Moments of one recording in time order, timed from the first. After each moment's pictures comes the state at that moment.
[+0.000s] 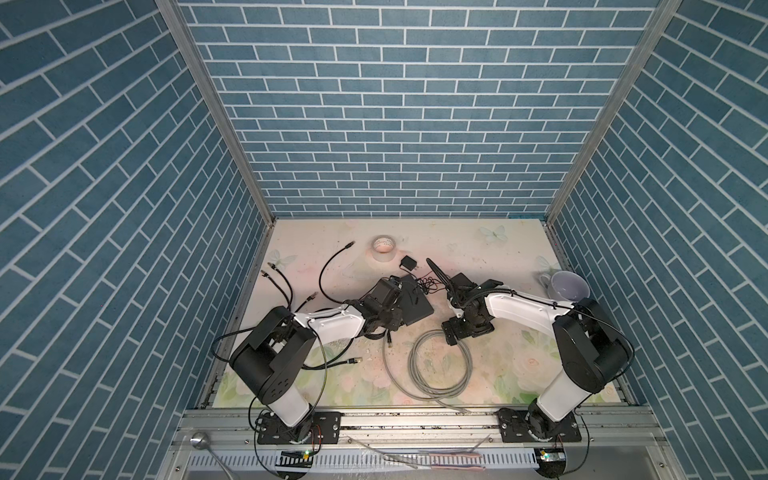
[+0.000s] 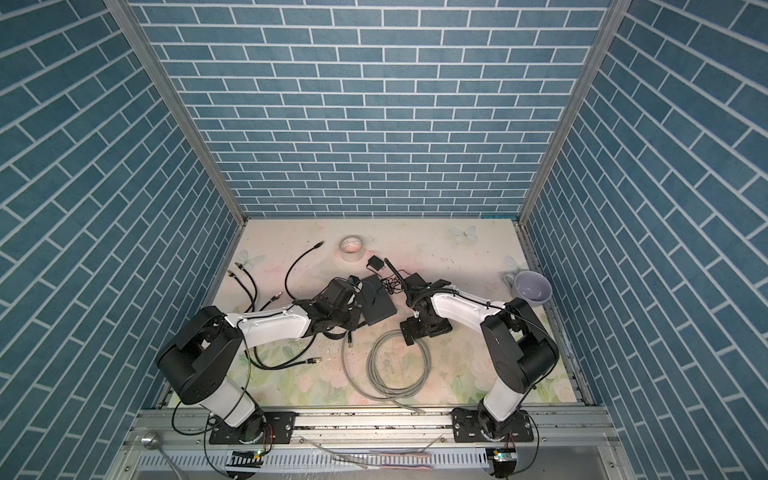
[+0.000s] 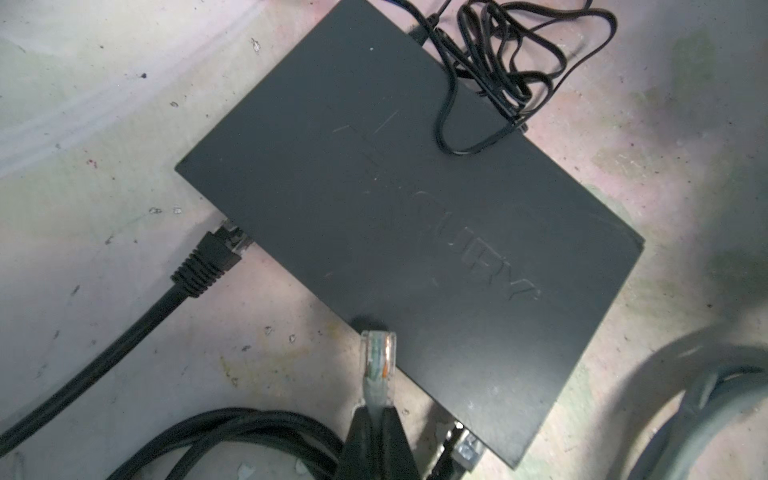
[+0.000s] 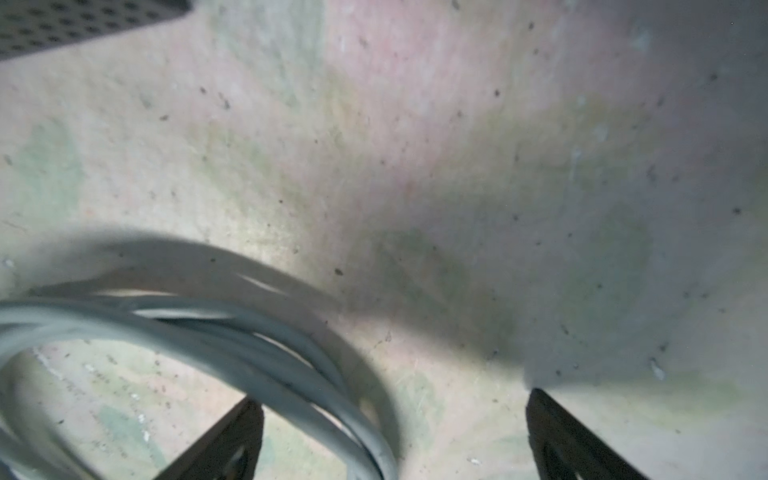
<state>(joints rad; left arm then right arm) -0.70 1.63 0.81 -0.13 -0.05 -0.29 0.67 1.67 1.00 -0.83 -0.03 0.25</state>
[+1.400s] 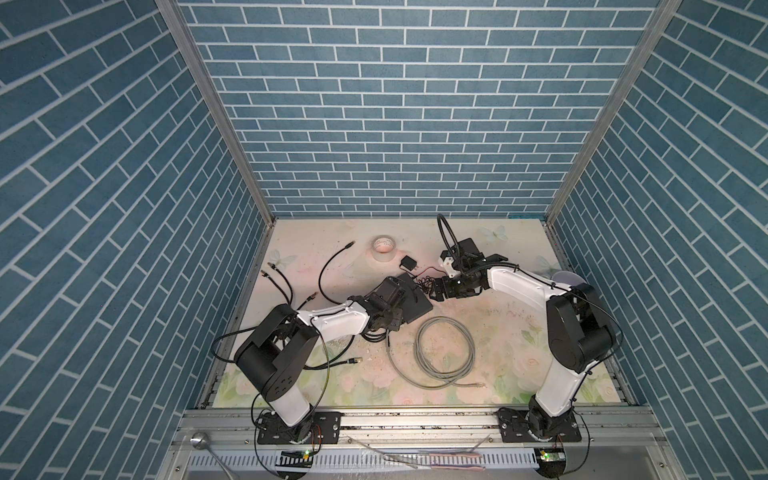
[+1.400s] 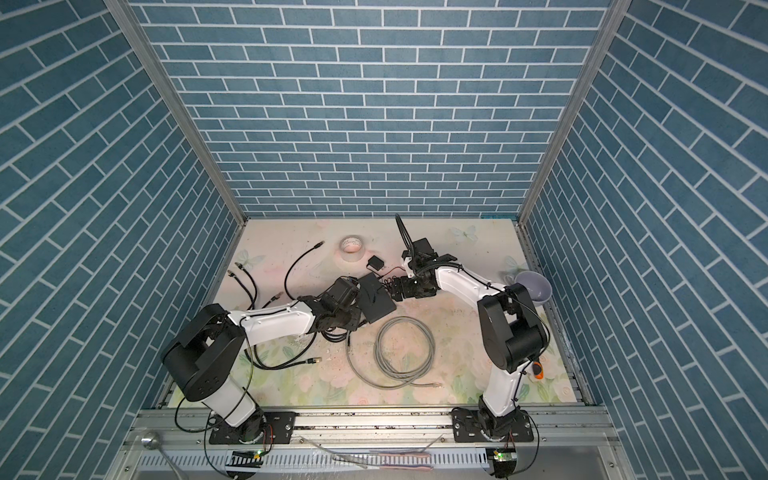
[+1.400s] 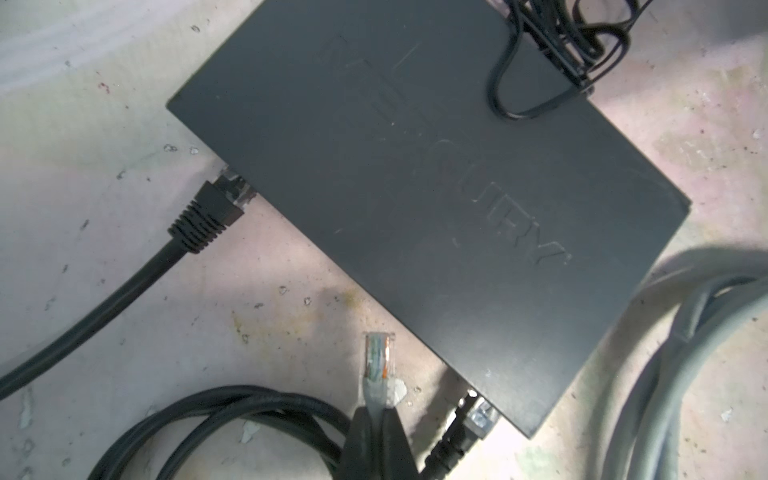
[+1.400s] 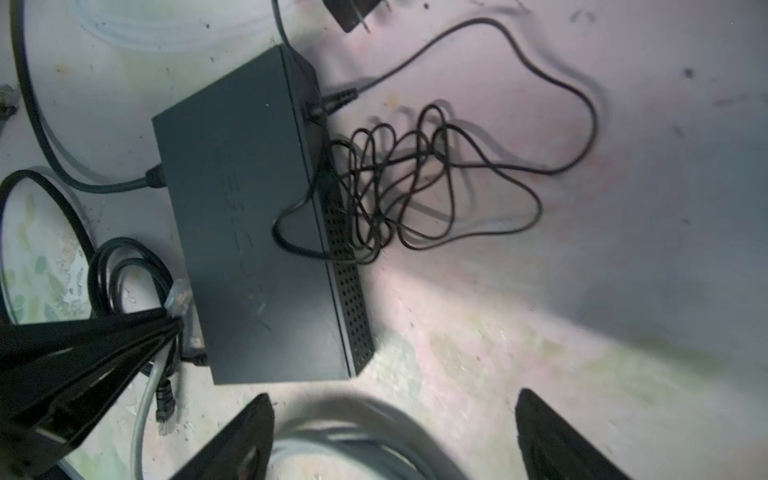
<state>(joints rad) -0.72 1.66 0.88 -0.28 -0.10 -0.40 0.54 1.82 1.26 -0.58 -0.30 0.22</state>
